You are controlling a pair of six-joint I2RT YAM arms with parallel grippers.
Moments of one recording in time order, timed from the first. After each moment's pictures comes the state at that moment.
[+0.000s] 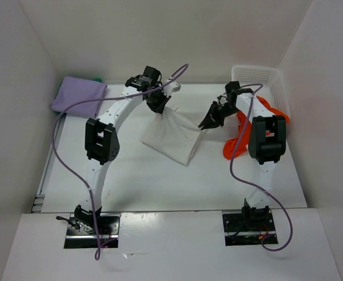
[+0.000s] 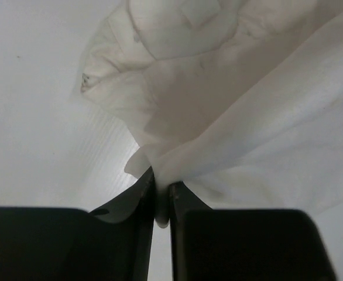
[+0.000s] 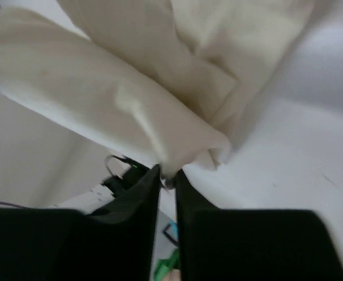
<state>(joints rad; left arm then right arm) -0.39 2.29 2.24 -0.94 0.31 0.49 0.09 2.06 1.66 -0.94 -0.70 0.55</state>
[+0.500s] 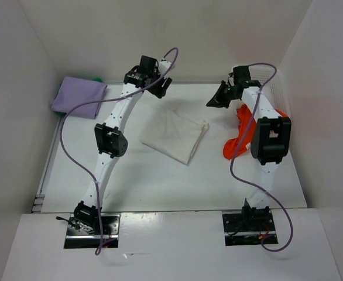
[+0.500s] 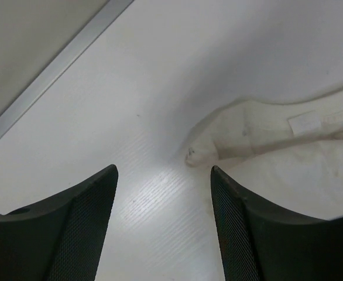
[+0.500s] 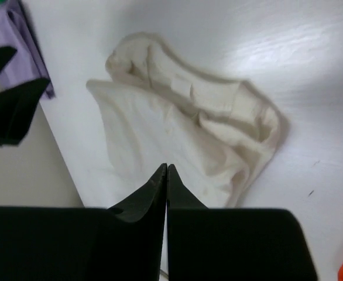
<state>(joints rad) -0.35 2.67 2.89 -0.92 0.15 0.31 0.03 2.11 1.85 -0.68 -0.52 0.62</state>
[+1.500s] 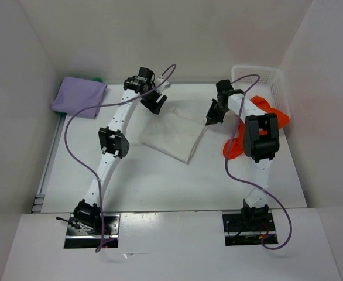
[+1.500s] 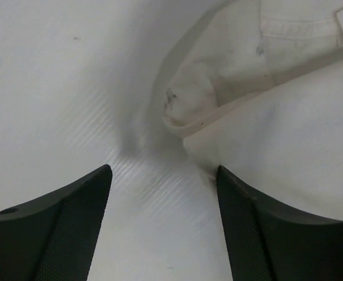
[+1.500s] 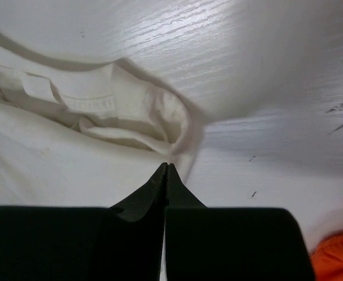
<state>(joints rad) -0.30 2.90 3.12 -1.24 0.25 0.43 0.15 2.16 1.71 -0.73 -0.19 0.60</state>
